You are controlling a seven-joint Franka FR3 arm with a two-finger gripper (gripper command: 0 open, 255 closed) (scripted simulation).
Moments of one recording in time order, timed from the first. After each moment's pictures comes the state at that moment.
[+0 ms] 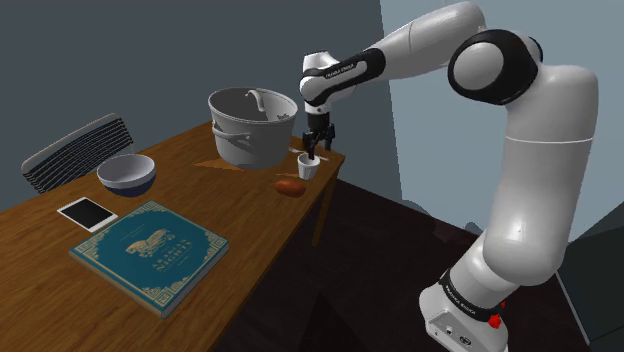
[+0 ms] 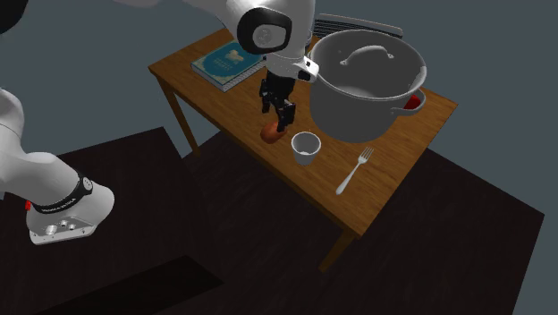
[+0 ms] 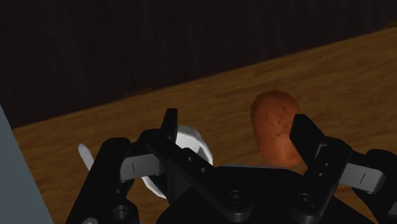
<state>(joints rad) 0.02 0.43 -0.02 -1.74 -0.09 1.94 -0.08</state>
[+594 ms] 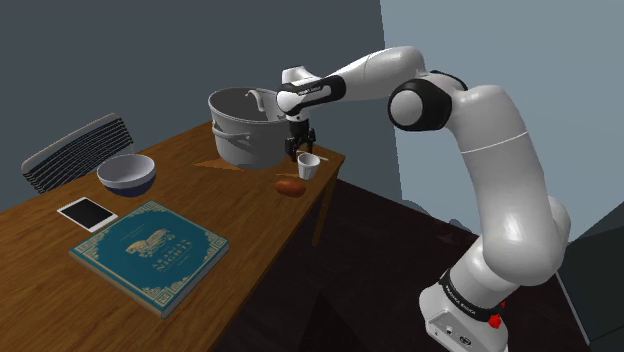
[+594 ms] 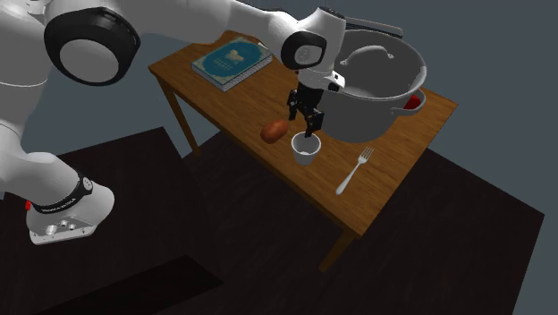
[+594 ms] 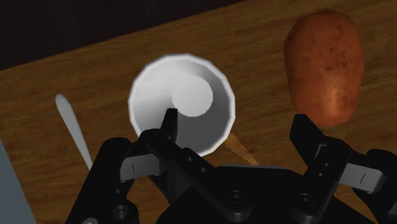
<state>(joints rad) 0.03 0.83 -0.02 -1.25 -0.11 1.84 -0.09</state>
